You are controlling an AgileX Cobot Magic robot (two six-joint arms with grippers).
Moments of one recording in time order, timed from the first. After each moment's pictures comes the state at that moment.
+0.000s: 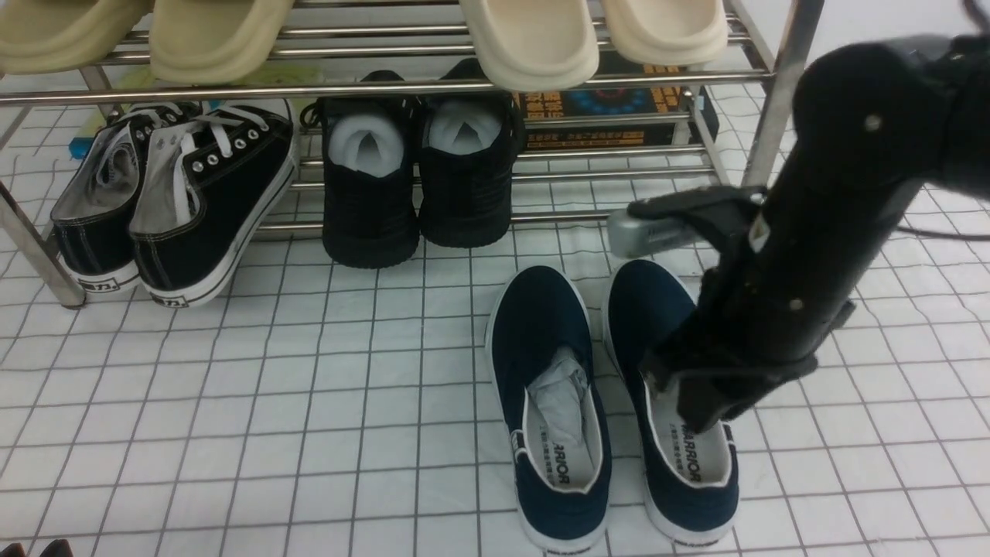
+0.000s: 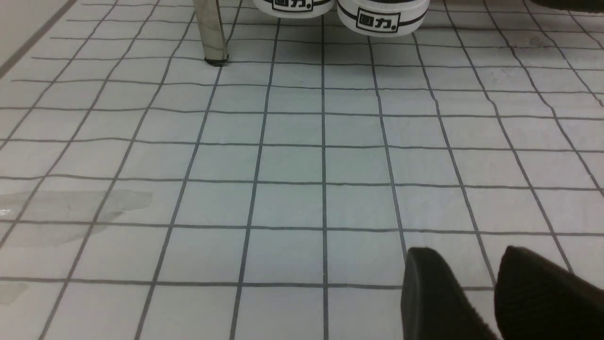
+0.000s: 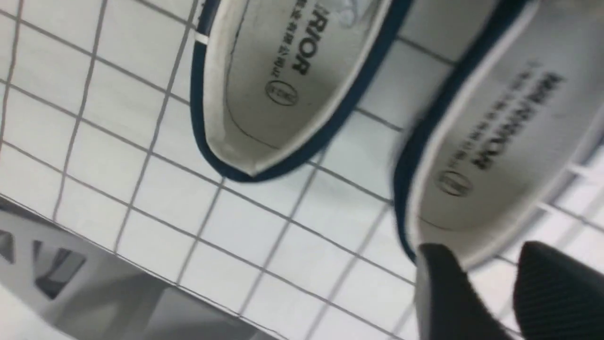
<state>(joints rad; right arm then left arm) 0.56 1.61 -1.34 0.19 1.20 0.08 -0.04 -0.01 0.02 0.15 0.38 -0.15</state>
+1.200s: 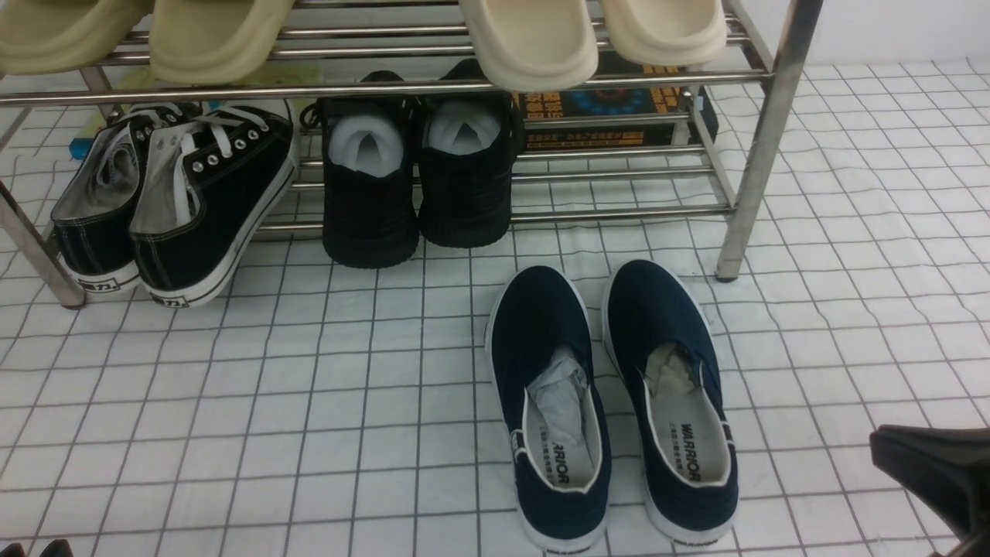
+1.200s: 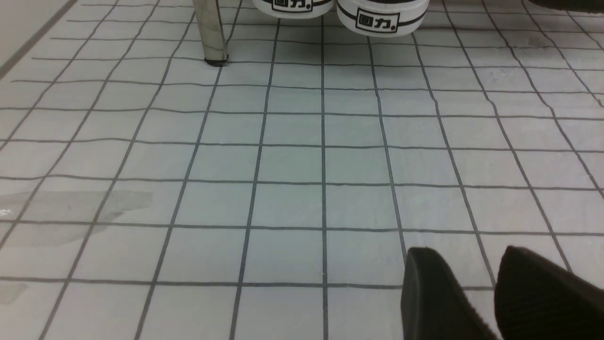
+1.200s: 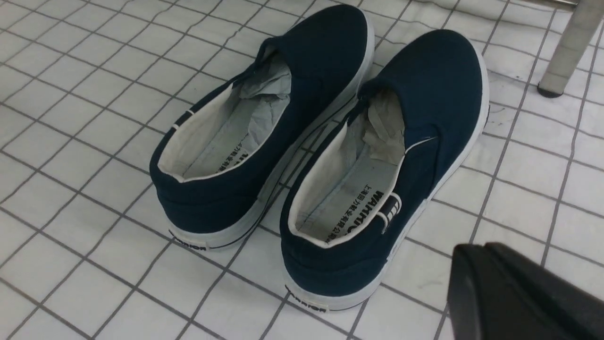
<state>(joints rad) 0.56 0.67 -0.36 0.01 0.27 0.10 -0.04 -0.01 0.02 0.15 0.38 -0.15</state>
